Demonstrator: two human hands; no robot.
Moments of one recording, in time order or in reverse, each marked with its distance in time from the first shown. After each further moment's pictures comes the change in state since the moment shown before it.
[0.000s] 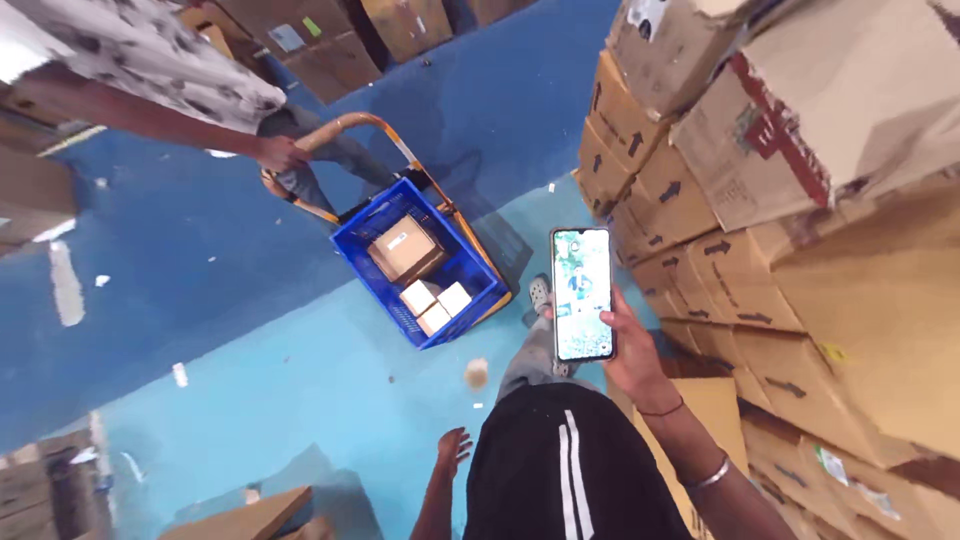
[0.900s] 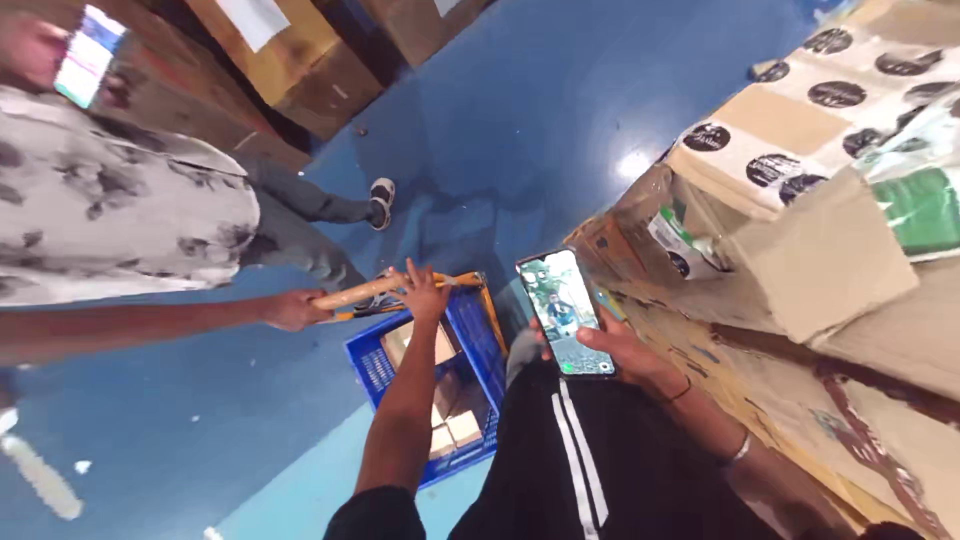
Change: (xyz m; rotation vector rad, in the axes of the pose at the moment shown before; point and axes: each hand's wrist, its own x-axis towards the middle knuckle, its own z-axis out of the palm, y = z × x) left_hand 0.100 1.001 0.305 1.216 0.424 1.122; right_hand 0.640 -0.235 -0.033 -0.020 -0.104 0.189
